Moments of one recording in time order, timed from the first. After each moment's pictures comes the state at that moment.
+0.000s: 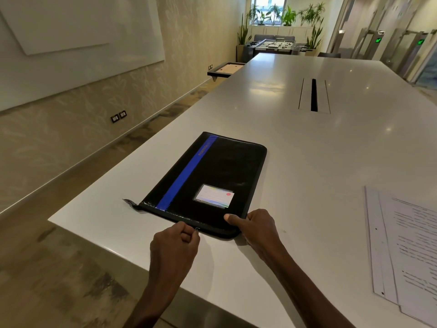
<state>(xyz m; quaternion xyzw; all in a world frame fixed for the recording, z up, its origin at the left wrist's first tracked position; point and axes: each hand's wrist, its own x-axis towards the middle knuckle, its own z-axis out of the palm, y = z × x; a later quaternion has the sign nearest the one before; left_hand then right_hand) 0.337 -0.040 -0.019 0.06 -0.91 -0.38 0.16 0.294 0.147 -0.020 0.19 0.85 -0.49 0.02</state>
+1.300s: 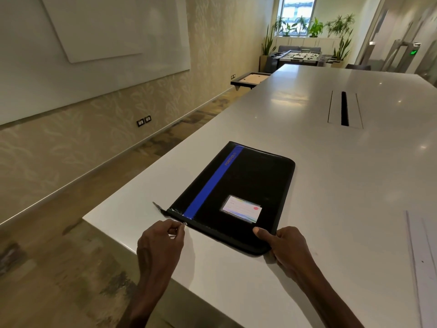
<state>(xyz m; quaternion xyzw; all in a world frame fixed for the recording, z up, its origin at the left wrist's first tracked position) 0.308 -0.112 -0.030 0.13 -0.91 -0.31 0.25 0.293 0.151 -0.021 0.18 0.86 -0.48 0.03</state>
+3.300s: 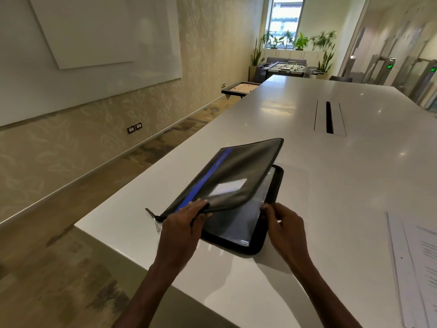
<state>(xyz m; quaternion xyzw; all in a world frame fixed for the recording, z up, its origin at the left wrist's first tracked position) 0.288 -0.083 0.000 -0.14 -0.87 -0.39 0.28 0.293 0.148 0.016 0.04 0.87 -0.45 -0.21</state>
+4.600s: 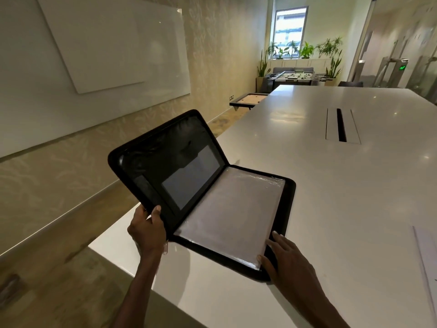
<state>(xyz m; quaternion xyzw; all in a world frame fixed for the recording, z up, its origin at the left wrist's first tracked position) 0.220 -0.152 -0.004 0.22 -0.75 -0.50 0.38 0.297 0.151 -0.038 -0.04 0.98 -0.19 -0.09</state>
